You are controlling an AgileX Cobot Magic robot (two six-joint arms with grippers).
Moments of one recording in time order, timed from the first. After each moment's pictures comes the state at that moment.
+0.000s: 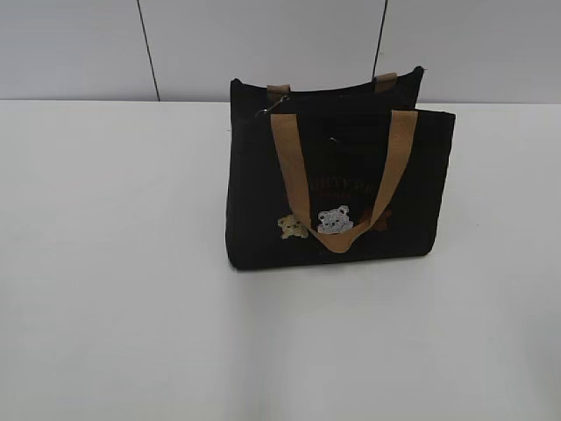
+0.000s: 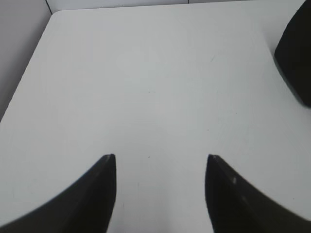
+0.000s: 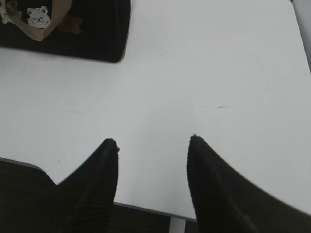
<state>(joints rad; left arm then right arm) 0.02 0.04 -0.54 -0.06 1.07 0.13 0.03 -0.01 -0.47 0.11 1.10 -0.26</state>
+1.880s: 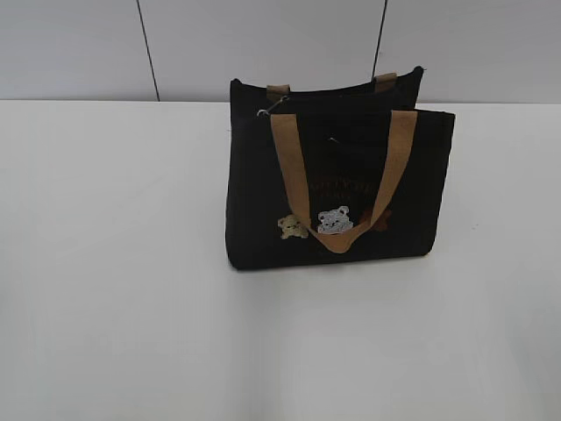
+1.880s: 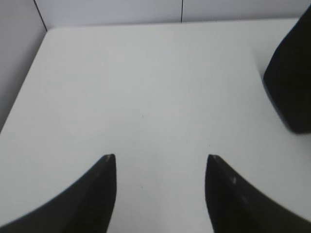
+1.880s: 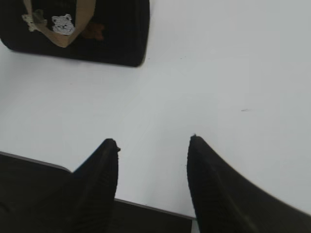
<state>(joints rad) 0.02 0.13 -0.59 -0.08 1.02 0.13 0.03 0.00 -0.47 0.17 1.10 -0.26</state>
